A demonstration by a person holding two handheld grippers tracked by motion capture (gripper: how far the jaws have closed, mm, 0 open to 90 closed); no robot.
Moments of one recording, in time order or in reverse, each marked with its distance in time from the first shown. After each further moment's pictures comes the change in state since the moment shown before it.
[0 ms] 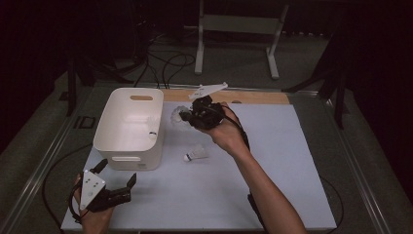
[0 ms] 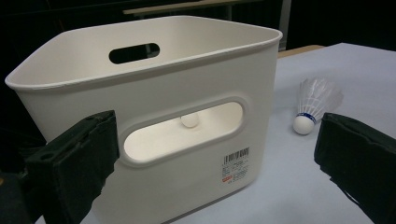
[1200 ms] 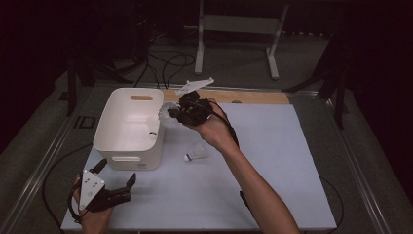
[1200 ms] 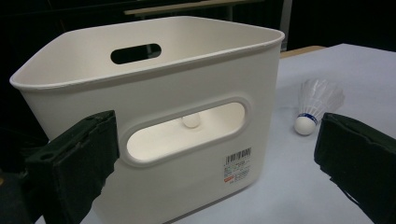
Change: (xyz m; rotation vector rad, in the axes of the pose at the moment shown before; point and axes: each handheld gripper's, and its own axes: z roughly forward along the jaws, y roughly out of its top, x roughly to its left) left arm 0.001 0.000 0.000 -0.002 0.005 -0.001; right arm 0.012 0.021 0.020 -0.005 0.023 -0.005
